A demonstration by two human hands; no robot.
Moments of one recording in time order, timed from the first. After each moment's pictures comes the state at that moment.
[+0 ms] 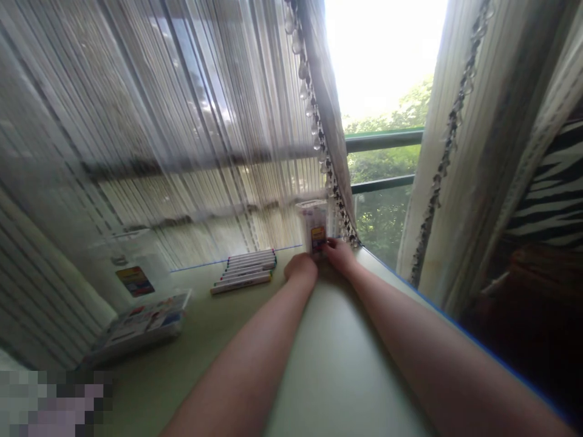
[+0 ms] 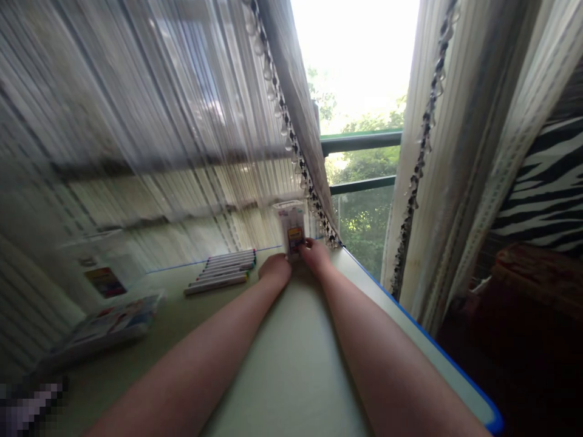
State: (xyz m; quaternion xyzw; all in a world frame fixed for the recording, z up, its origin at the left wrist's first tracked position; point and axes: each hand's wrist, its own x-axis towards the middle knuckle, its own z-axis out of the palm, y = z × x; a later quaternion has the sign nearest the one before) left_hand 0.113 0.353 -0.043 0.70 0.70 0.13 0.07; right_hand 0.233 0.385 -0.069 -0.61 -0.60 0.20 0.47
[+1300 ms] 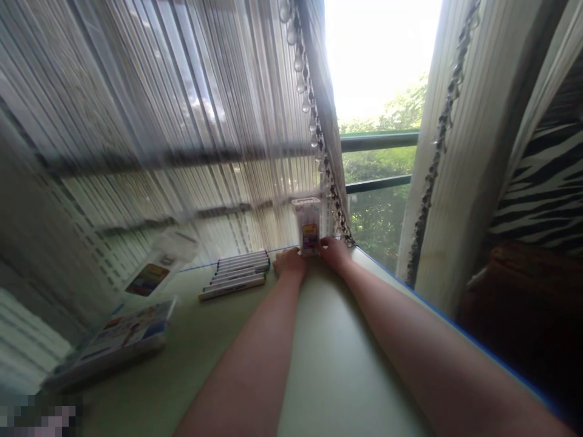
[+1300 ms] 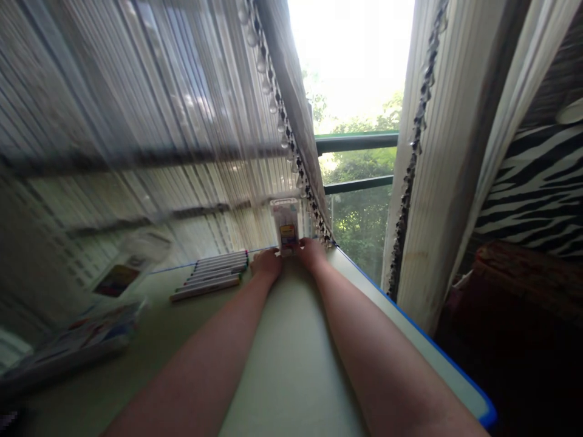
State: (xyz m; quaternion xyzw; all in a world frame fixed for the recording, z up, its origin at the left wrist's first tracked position) left_hand 0.101 0.394 -0.060 0.69 0.69 0.20 0.03; right_hand 0.240 0.400 -0.070 -0.67 -0.63 0.06 0.38
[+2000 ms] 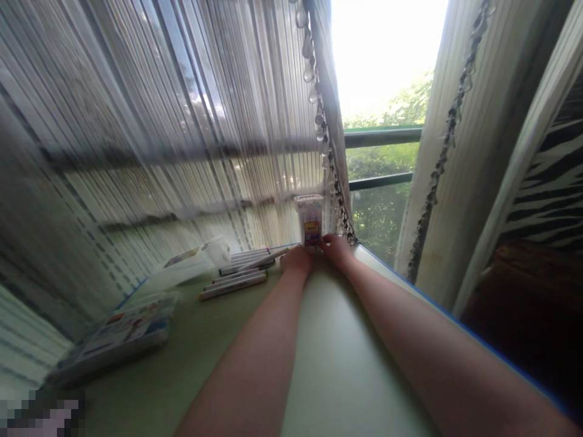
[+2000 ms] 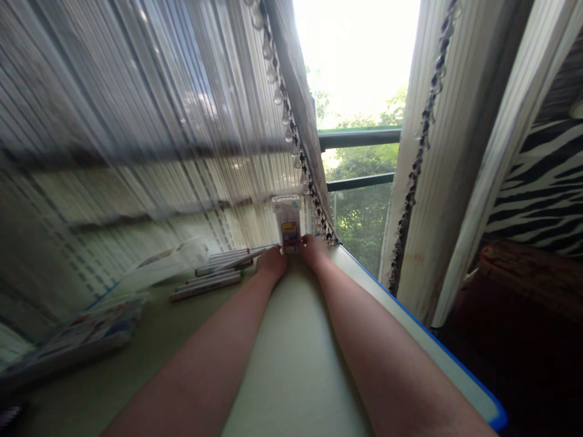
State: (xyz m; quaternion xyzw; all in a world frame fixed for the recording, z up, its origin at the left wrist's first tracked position) left_hand 0.108 0.388 -0.055 0.73 0.67 0.17 0.02; right_hand 0.240 0.396 -0.066 -0.67 -0.64 0.06 0.37
